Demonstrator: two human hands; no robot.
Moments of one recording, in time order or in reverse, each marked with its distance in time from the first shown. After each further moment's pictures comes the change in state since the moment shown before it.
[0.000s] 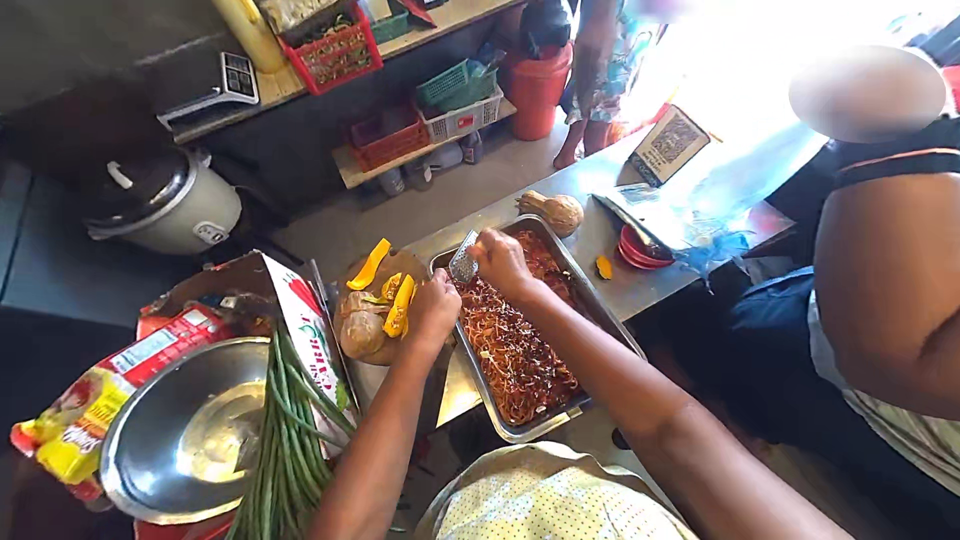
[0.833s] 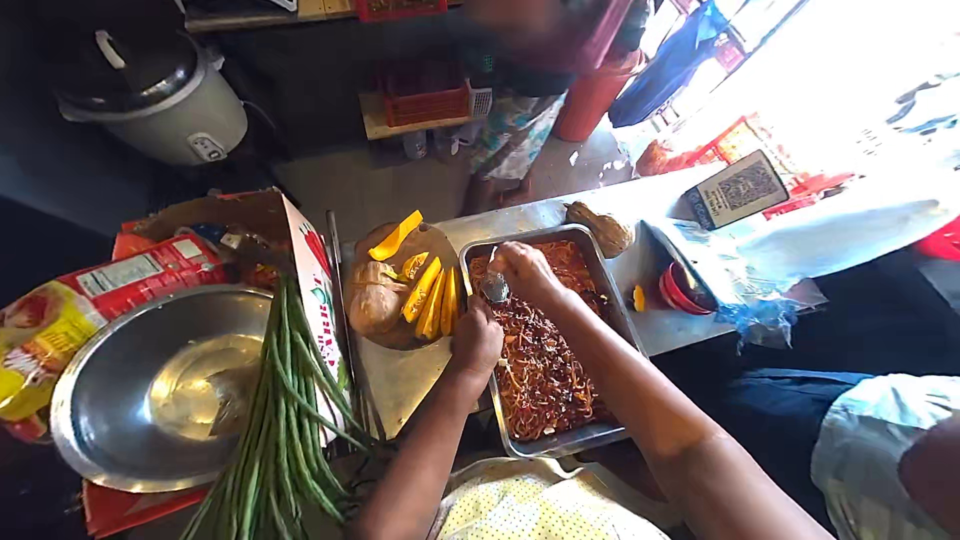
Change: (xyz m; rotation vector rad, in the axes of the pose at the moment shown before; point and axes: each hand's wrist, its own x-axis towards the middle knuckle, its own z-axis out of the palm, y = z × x) left_hand -0.016 -0.023 0.063 -0.351 0.061 -0.100; right_hand 0.023 0.023 0.032 -0.101 -0.322 -0.245
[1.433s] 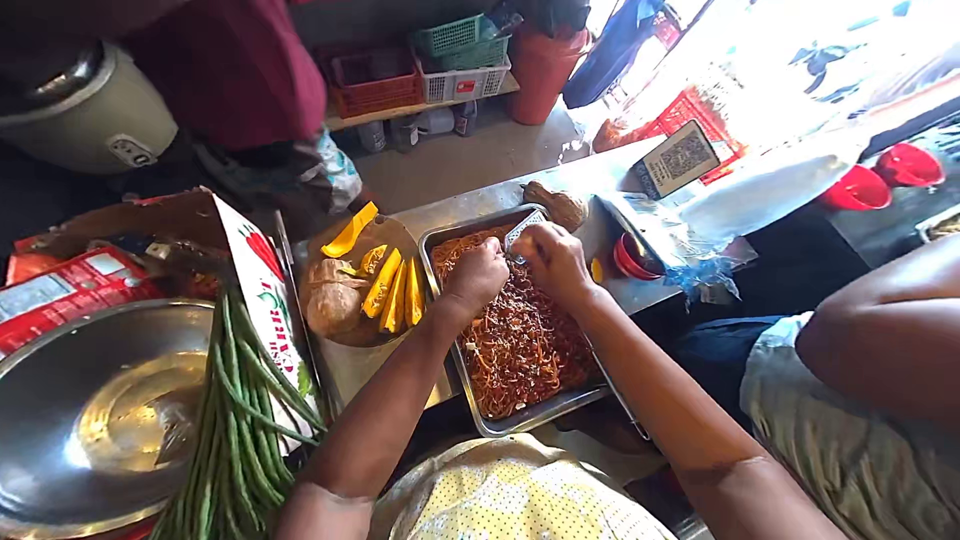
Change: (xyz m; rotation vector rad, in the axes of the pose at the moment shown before) left_hand 0.025 0.071 -0.018 0.044 -0.300 0.361; right_hand -0.076 0.009 -0.075 -0.109 0.366 0.024
